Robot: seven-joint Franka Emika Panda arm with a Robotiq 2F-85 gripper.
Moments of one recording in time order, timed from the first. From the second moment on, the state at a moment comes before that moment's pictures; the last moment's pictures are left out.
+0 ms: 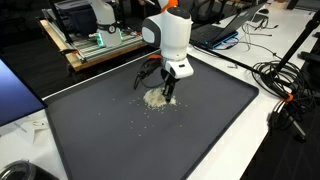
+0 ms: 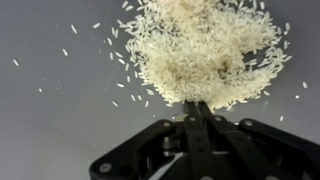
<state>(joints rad) -0.08 0.69 0.00 -1.82 -0.13 2.57 -0.47</state>
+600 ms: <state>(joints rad) -0.06 0.65 -0.01 -1.82 -0.17 2.52 -0.41</state>
